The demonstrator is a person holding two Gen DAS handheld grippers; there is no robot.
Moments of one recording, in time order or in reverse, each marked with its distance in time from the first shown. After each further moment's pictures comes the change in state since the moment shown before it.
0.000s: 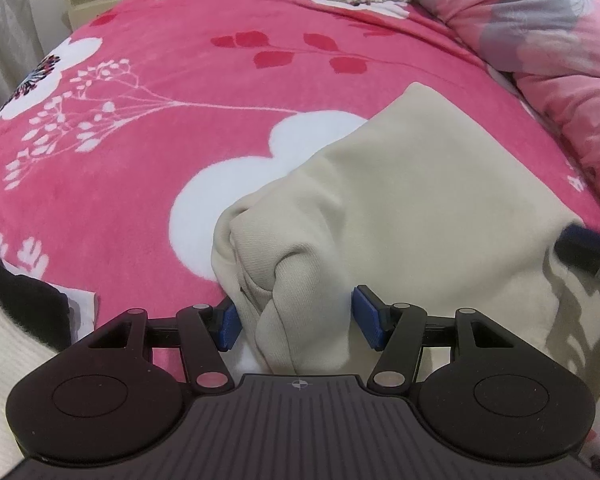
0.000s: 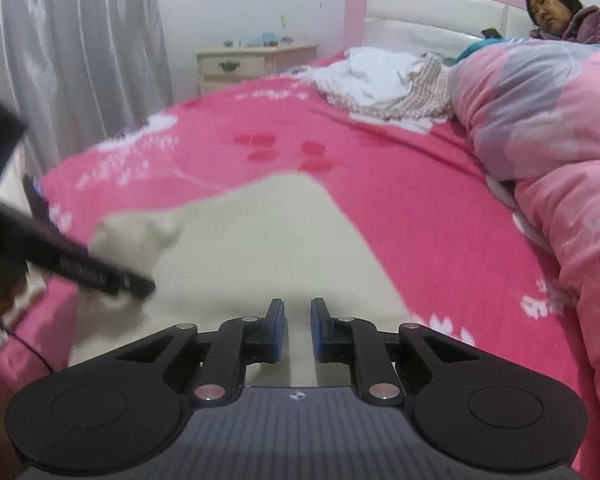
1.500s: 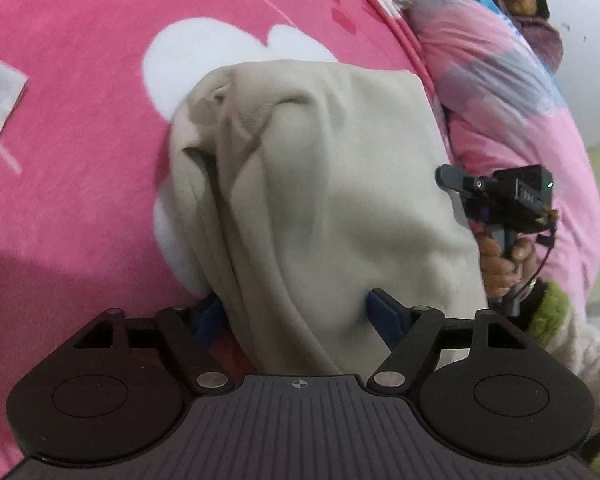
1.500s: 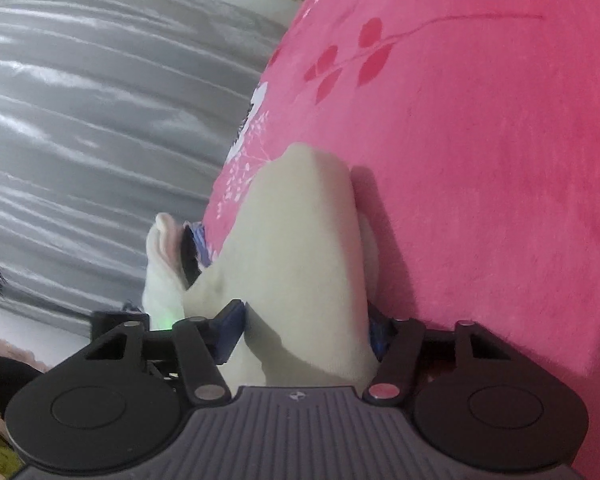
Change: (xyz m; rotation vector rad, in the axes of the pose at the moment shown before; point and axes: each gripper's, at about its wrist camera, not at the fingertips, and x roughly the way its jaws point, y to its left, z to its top) left arm 0.024 0.053 -0.044 -0.383 0.143 -0.528; right arm 0.181 -0.146 0.025 0.452 0.411 0.879
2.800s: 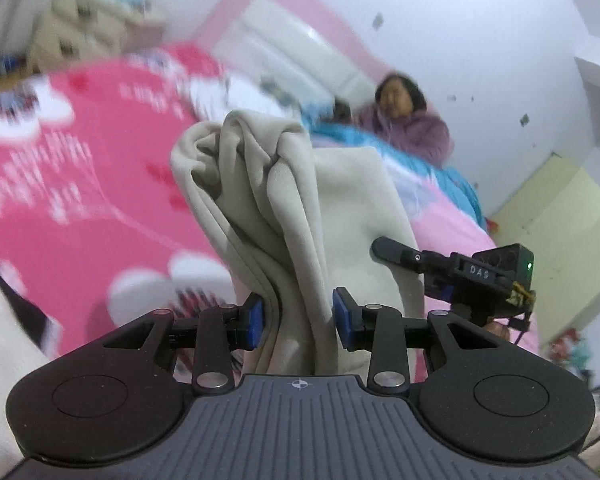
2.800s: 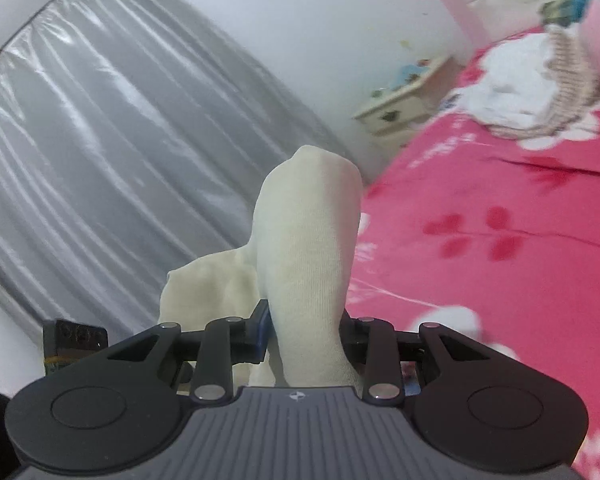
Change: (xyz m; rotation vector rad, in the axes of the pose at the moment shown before) left arm -0.165 -0.084 -0.013 0.272 -0.544 -0.074; right arm -0.038 0.191 -0.018 -0.329 -0.370 -0.009
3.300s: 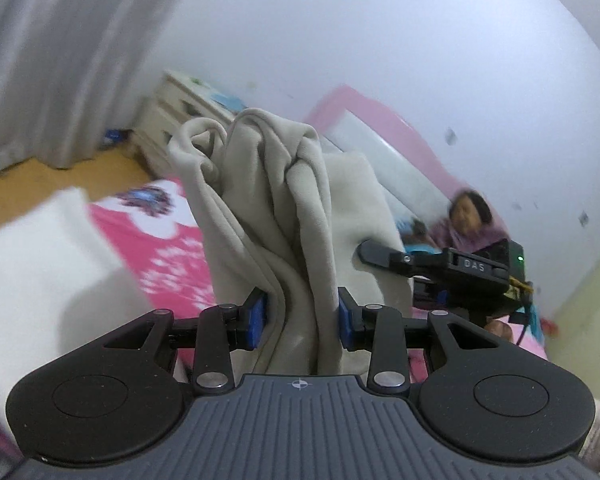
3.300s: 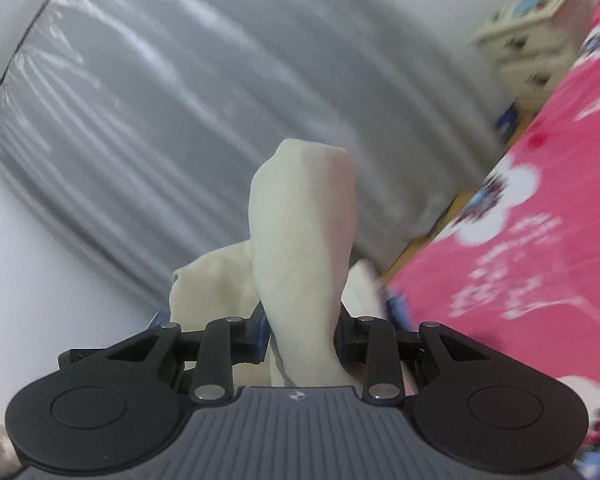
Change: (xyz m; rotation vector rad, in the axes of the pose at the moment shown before) left arm -0.141 0.044 0.019 -0.182 -0.287 0.246; right arm 0.191 0.109 0.039 -0.035 0.336 0.283
